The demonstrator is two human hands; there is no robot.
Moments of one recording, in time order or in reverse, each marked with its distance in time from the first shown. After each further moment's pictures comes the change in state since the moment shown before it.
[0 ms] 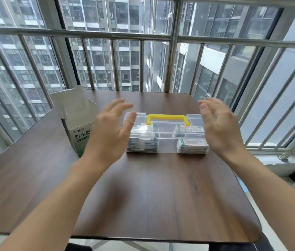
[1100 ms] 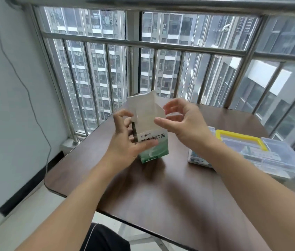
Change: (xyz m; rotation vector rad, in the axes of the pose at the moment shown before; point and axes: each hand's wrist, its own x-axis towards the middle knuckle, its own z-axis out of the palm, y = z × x) left_hand -0.038 -0.105 -0.083 -0.605 0.057 -0.272; right_hand 0.006 -0.169 0.141 0.632 -0.569 -0.048
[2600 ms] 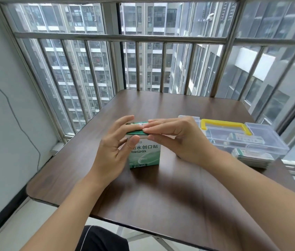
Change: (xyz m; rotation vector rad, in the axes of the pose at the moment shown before) left_hand -0.019 -0.005 0.008 0.198 -0.133 0.215; right_hand -0.035 0.039 -0.020 -0.193 -0.126 -0.516
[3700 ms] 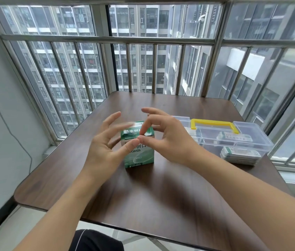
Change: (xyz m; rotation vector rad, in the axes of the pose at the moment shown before) left_hand 0.005 0.024 0.011 -0.146 0.065 -0.215; right_hand 0.002 -0.009 0.001 -0.015 -0.020 0.295
